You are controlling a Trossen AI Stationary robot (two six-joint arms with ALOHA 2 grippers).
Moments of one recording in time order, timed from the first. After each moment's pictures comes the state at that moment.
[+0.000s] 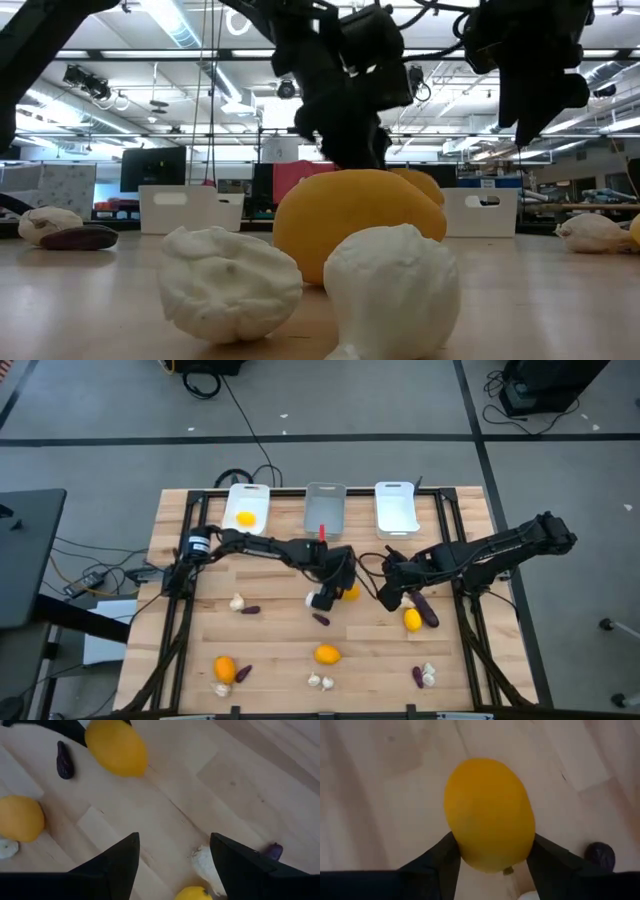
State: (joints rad) left arm 0.05 2.09 1.63 -0.58 0.17 0.36; right arm 0.20 1.26 0.95 -0.91 0.12 1.03
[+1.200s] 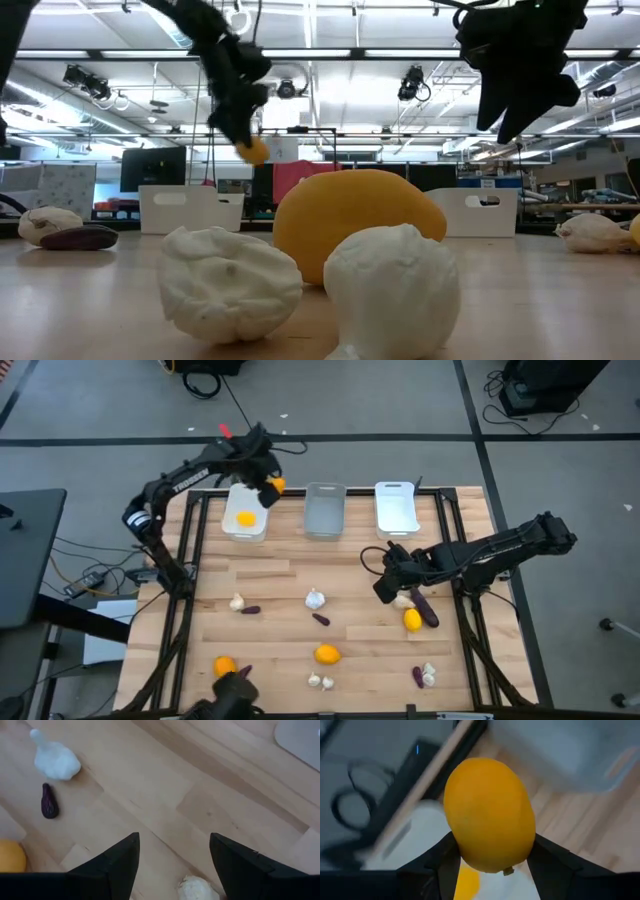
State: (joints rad) left arm 0.83 1.68 1.53 -1.01 0.10 0.20; right arm 0.20 1.26 0.95 -0.91 0.29 1.07
